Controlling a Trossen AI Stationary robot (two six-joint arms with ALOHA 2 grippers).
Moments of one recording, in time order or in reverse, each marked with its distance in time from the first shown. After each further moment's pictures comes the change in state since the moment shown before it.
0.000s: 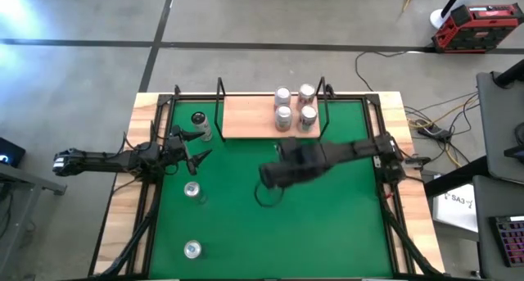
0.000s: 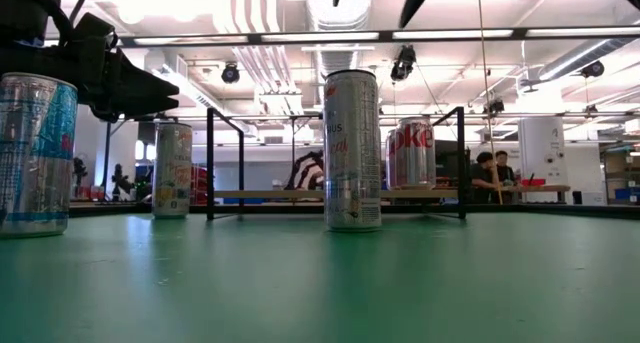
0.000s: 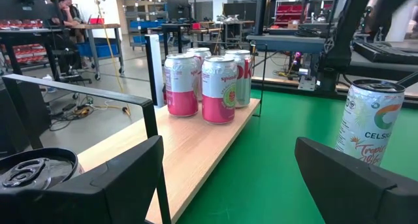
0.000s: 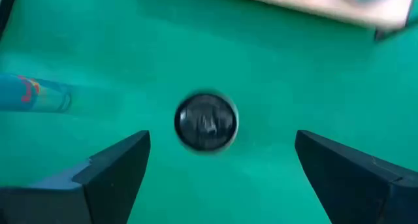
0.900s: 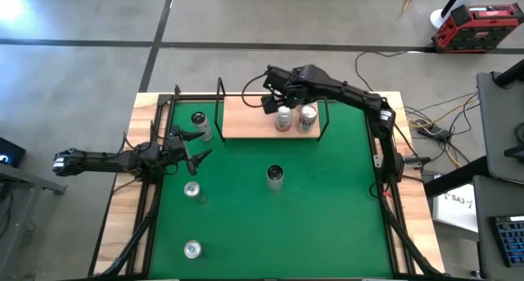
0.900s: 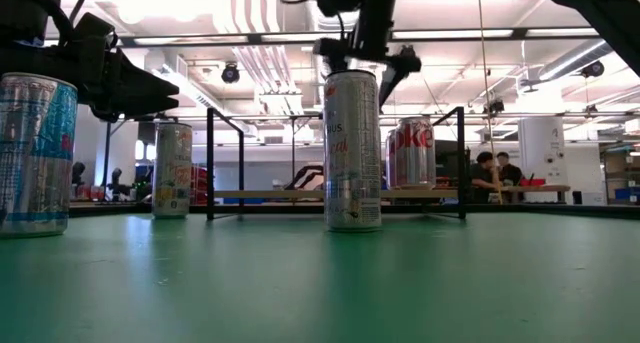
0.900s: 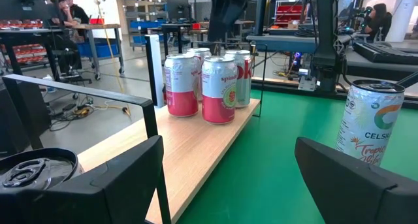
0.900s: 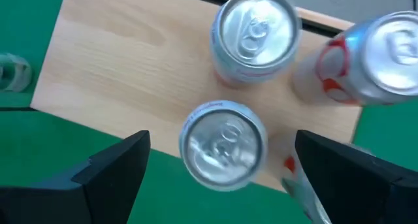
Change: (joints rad) left arm 0.000 -0.001 0.000 0.000 0.000 0.000; right arm -0.637 0.009 -0.064 0.208 -0.168 -0.675
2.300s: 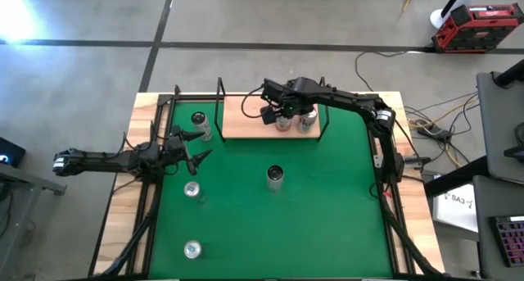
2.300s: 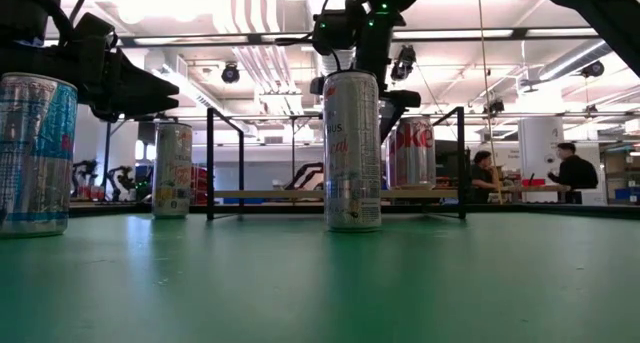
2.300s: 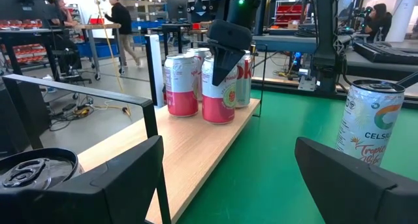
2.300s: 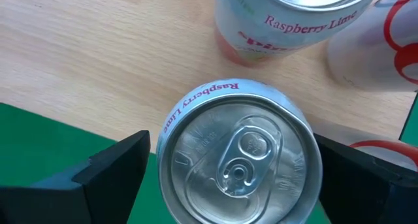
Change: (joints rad) left arm 0.000 0.000 0.000 0.000 0.000 0.000; right arm -0.006 0.001 -0.264 0.202 -0.053 0.000
